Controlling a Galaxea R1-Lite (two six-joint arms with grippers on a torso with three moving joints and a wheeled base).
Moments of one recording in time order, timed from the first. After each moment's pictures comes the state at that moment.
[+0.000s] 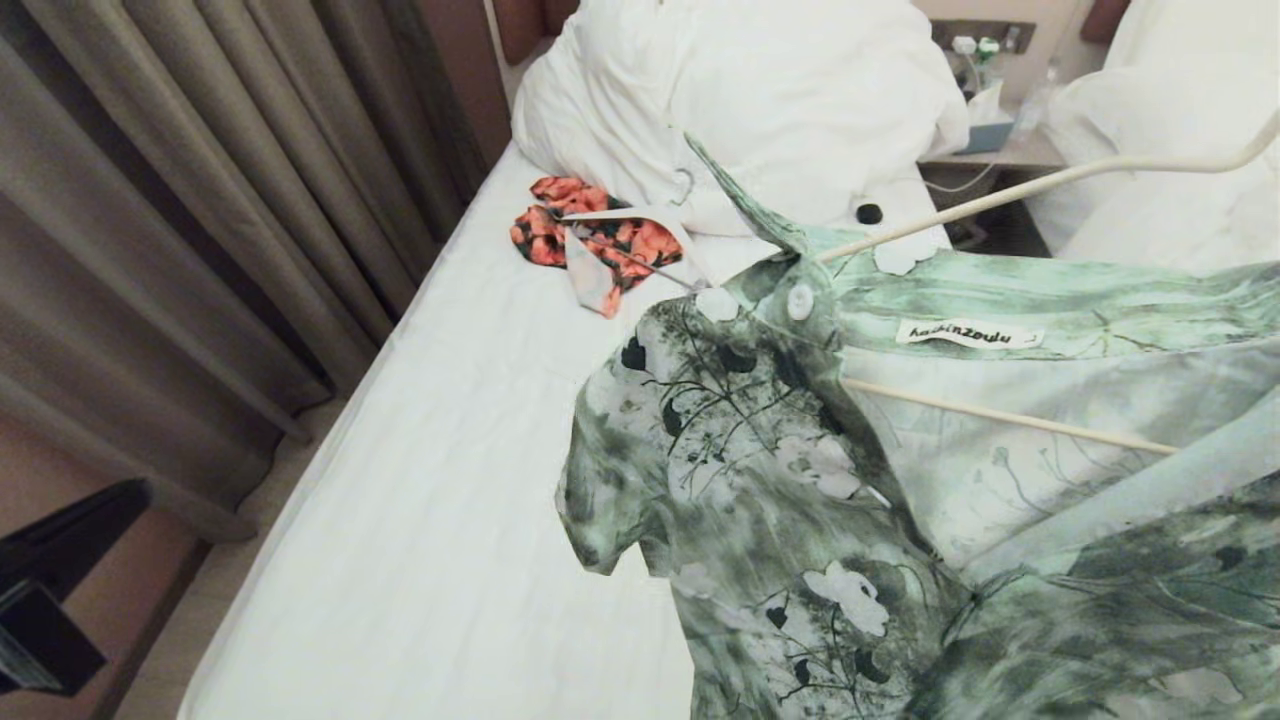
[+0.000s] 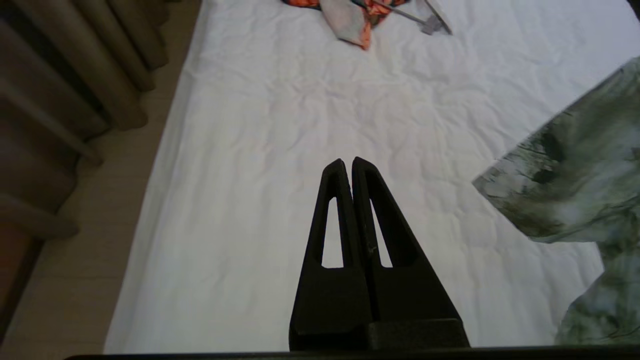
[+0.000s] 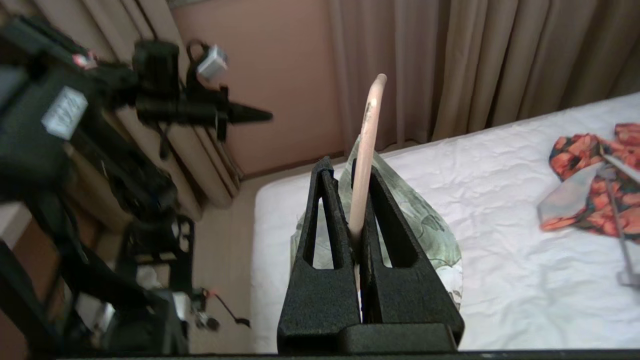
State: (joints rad) left arm -0.52 0.71 -0.41 -0.27 0.48 0.02; right arm 0.36 1.31 -1.73 0.33 0.96 -0.17
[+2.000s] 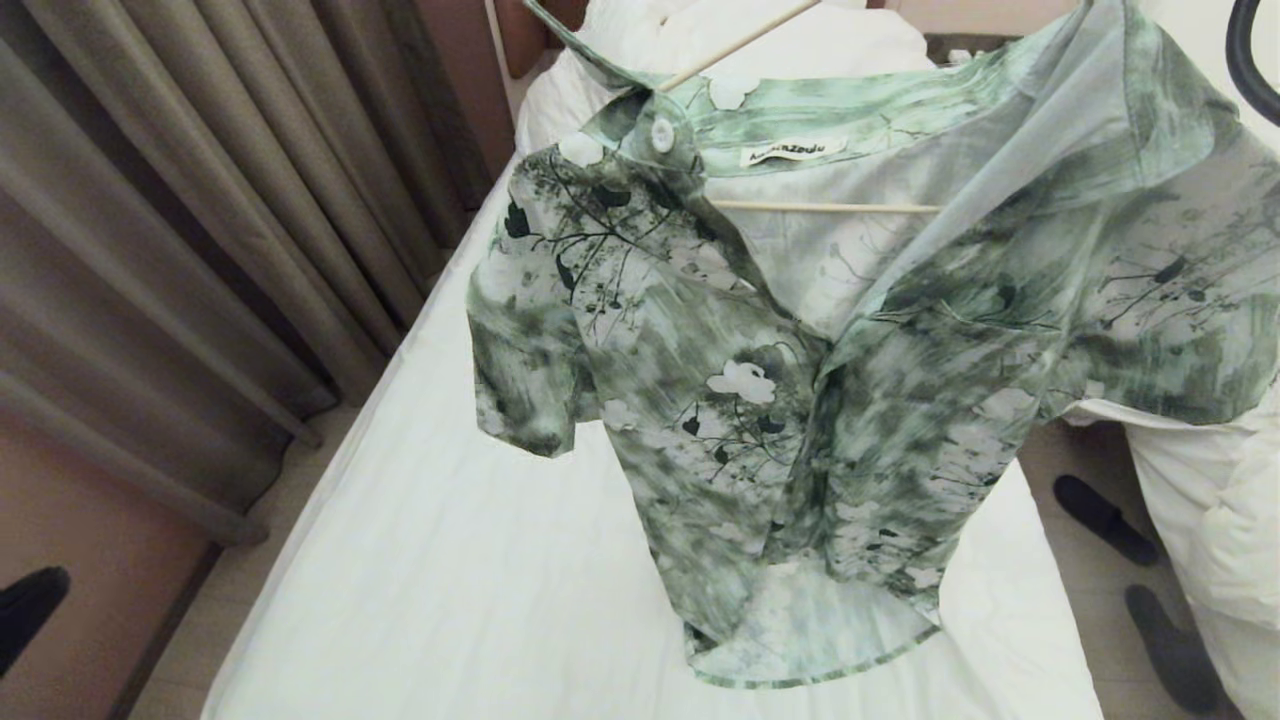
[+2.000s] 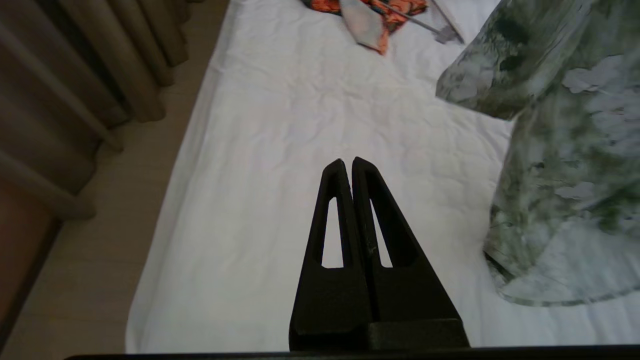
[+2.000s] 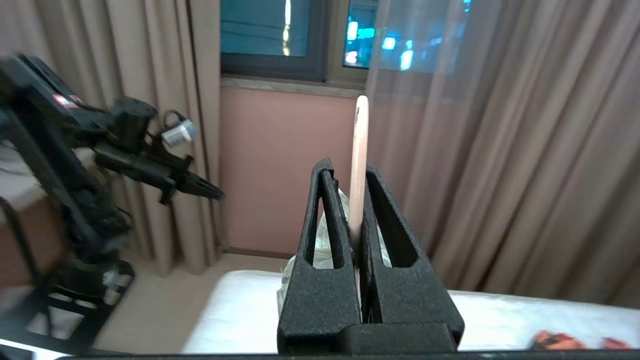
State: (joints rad) left arm -0.40 0.50 -0.31 -0.17 0.40 -0.01; right arm 0.36 1.71 -1.97 -0.41 1.20 0.12
